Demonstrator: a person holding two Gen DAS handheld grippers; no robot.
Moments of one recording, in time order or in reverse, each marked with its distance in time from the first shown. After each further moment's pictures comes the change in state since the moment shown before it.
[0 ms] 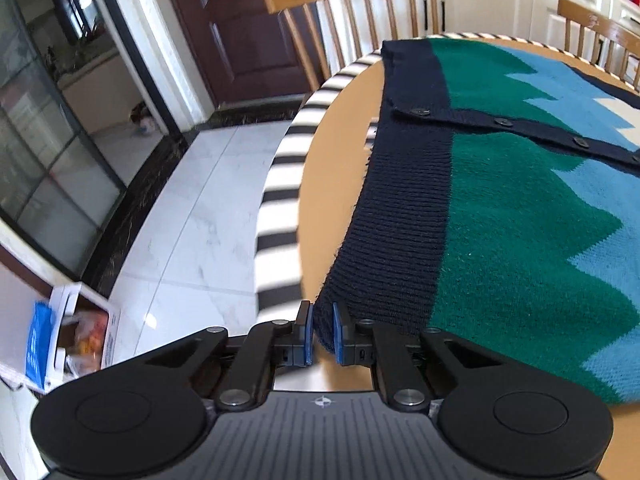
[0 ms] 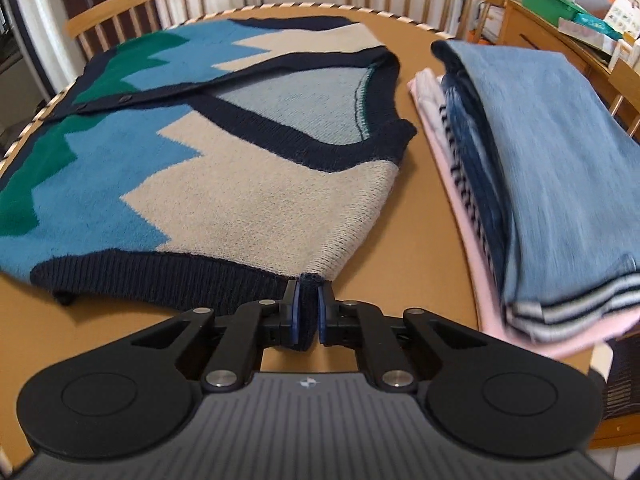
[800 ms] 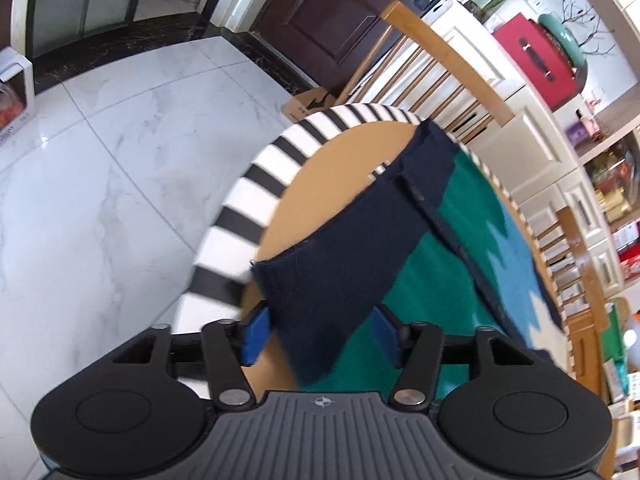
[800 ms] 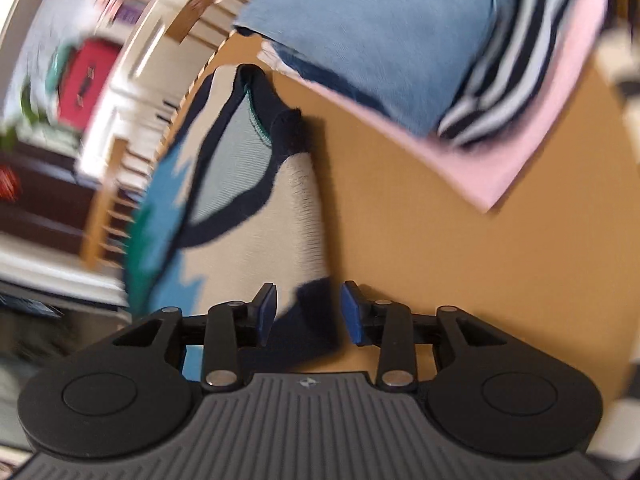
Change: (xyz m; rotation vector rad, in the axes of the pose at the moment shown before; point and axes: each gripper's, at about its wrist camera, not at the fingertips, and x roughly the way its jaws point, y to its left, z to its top) left arm -0.006 0.046 -0.027 -0.744 -0.014 -0.431; right arm 0.004 -0.100 -0.050 0.959 -0.055 0.449
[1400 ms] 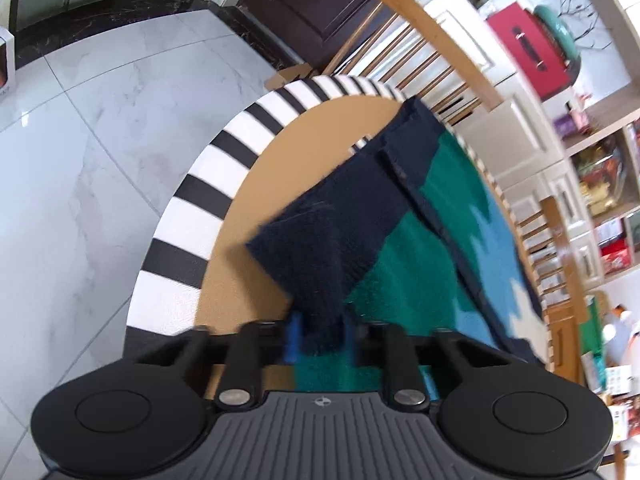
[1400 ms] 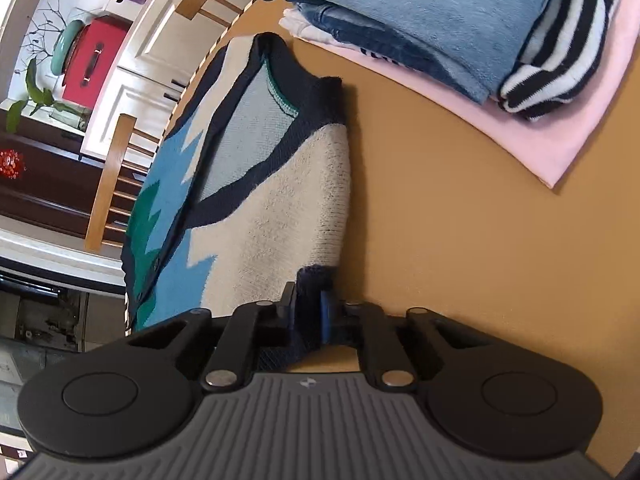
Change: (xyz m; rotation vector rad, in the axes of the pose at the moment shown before) left arm 0.009 -0.001 -0.012 -0.035 0.063 -0.049; right arm 0.020 0.017 -0.018 -0.099 0.021 -0.061
